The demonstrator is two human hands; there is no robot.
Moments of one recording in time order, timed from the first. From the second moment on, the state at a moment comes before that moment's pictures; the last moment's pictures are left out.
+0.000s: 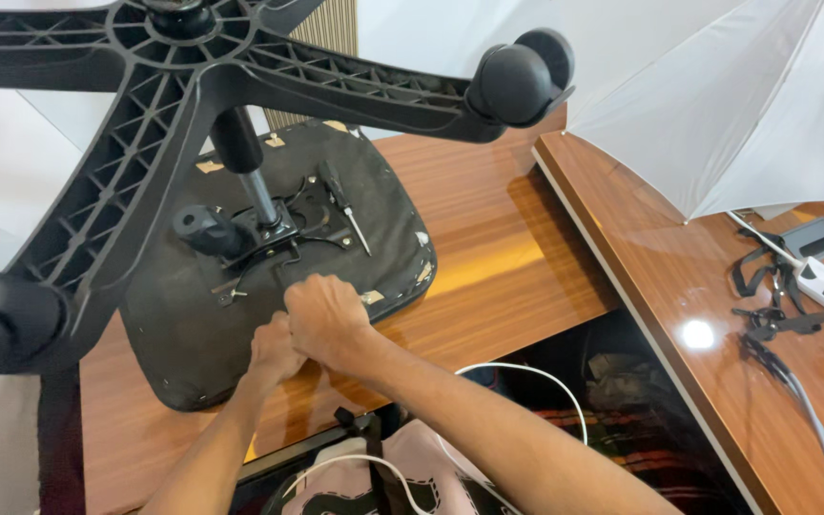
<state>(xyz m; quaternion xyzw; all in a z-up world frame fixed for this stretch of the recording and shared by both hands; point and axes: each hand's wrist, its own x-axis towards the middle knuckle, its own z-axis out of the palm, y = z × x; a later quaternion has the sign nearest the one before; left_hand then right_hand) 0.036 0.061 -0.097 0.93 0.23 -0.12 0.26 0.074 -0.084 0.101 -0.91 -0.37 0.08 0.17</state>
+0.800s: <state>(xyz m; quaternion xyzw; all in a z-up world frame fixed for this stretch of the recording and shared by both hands) 0.029 0.050 -0.070 0.91 0.22 -0.09 0.35 0.070 -0.056 0.112 -0.93 -0.35 0.07 0.11</state>
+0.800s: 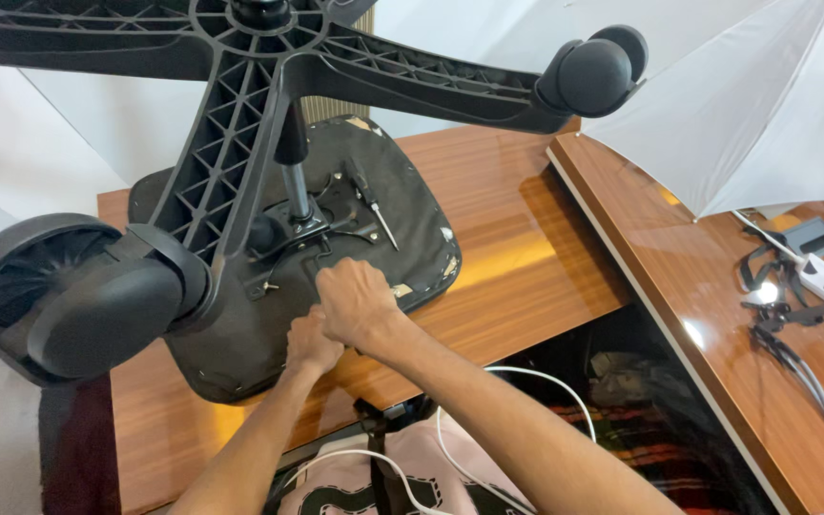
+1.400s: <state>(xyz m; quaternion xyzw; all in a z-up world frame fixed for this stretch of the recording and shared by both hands) 0.029 0.047 -0.037 0.93 0.17 -0.13 0.31 0.066 -0.051 0.109 -0.95 -0.27 0.06 0.14</state>
